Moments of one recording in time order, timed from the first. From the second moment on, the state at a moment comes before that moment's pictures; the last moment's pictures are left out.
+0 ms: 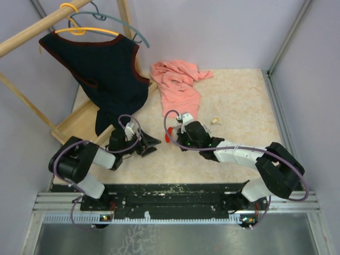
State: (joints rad) left arm -0.37 1.57 0.27 0.91 0.57 -1.13; right arm 0.81 1.42 0.68 0.13 0.04 0.30
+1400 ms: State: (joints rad) left arm -0.46 1.96 0.50 1.19 0.63 -1.24; right arm 0.90 1.35 0.58 0.17 0.00 0.32
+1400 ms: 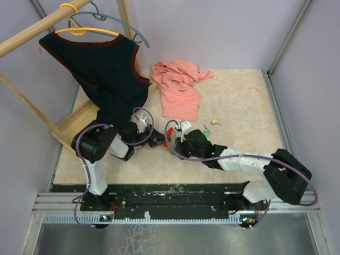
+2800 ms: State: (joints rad) left arm -0.45 1.32 0.55 0.28 0.56 -0.37; right arm 0.60 1.22 0.31 0.76 -0.23 0.05
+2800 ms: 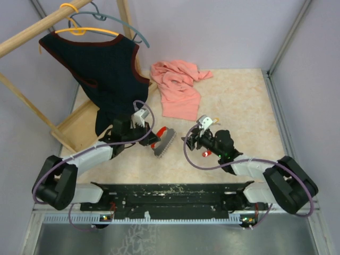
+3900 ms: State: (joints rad) left arm -0.76 1.25 0.82 -0.28 0.19 -0.19; right arm 0.57 1.75 0.20 1.55 -0.48 -0.14
